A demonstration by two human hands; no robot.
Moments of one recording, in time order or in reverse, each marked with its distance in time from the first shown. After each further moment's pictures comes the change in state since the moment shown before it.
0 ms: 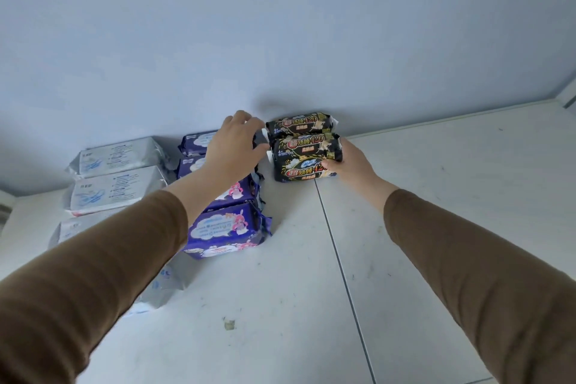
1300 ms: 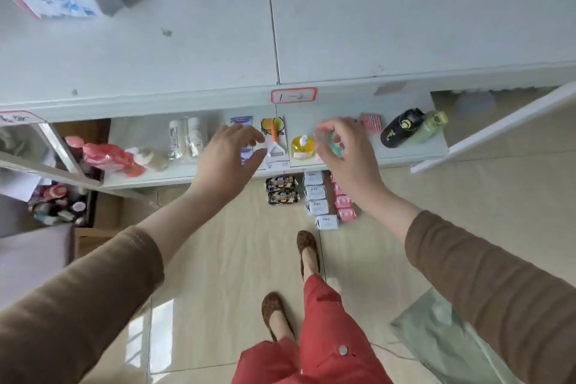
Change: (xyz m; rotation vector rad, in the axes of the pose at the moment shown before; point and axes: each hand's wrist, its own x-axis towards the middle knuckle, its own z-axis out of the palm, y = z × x) left_hand -0.489 0.221 0.105 -0.348 -0.028 -0.112; right_hand -0.512 0.113 -0.020 -0.071 0.033 -0.189
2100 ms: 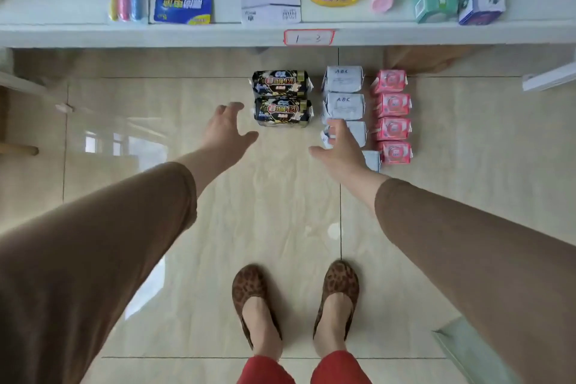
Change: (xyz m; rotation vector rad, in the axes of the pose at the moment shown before) left_hand -0.086 -0.309 0.467 0.037 -0.323 -0.636; right_hand -0.108 0.440 0.360 0.087 -0.383 0.629
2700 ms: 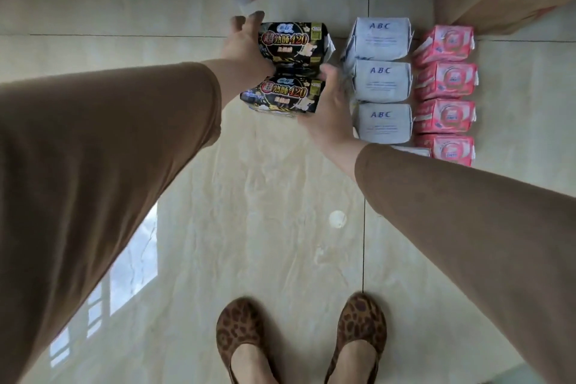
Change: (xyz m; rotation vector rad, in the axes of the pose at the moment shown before) left_hand 0.197 -0.010 0.089 -0.018 0.048 0.039; right_hand 0.148 0.047 0.099 -0.091 0.213 -0.259
